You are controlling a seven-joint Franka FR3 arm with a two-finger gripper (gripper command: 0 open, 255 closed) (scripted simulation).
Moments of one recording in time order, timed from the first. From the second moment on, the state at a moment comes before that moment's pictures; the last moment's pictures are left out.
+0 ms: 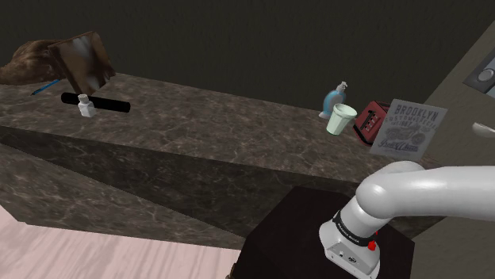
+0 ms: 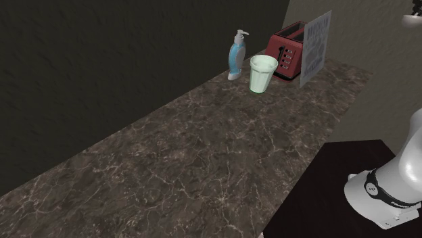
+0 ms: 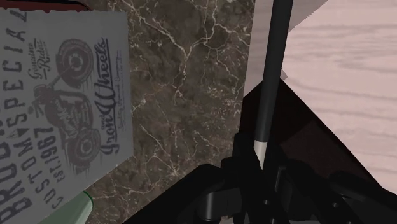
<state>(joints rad) -0.28 -0.75 -1.24 -1.65 -0.62 1.48 -2.24</state>
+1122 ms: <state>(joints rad) -0.34 -0.83 -1.29 -1.88 -0.70 1.66 -2.20</state>
